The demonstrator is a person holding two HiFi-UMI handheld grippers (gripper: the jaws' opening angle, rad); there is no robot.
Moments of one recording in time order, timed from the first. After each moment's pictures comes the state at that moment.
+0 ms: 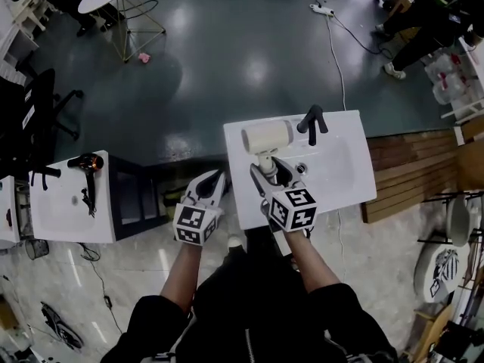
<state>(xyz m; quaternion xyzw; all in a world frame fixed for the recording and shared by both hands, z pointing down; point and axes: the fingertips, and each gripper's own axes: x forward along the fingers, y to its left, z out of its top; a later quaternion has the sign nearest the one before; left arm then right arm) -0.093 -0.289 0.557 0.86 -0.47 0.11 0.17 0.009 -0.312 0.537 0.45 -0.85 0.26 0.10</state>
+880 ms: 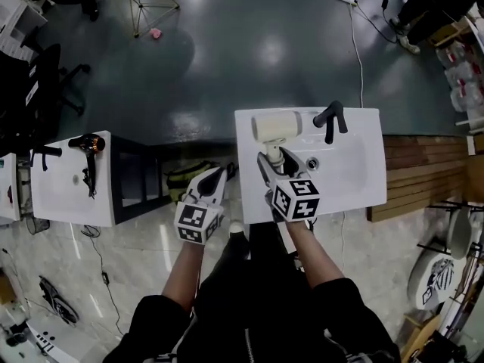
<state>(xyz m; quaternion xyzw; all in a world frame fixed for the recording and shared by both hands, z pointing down) -0.109 -0.283 0.590 0.83 -0.50 0.13 0.21 0.005 -0.339 0.583 0.45 -0.83 0.29 0.13</state>
